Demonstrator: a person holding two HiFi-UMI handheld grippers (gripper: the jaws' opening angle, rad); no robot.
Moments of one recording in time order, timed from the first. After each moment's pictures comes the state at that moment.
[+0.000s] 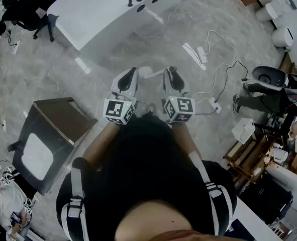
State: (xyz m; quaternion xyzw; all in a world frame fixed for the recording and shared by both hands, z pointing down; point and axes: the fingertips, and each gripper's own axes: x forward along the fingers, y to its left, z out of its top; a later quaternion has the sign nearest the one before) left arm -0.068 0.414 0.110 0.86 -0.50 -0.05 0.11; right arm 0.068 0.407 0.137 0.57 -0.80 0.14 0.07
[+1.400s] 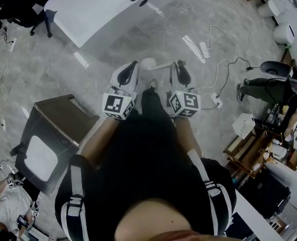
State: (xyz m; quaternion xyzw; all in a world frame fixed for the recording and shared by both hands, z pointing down) left arm -0.108 0.371 0.114 0.87 -0.49 -0.05 0.10; right arm 0.051 0.363 0.142 0.61 -0.78 0.13 0.05
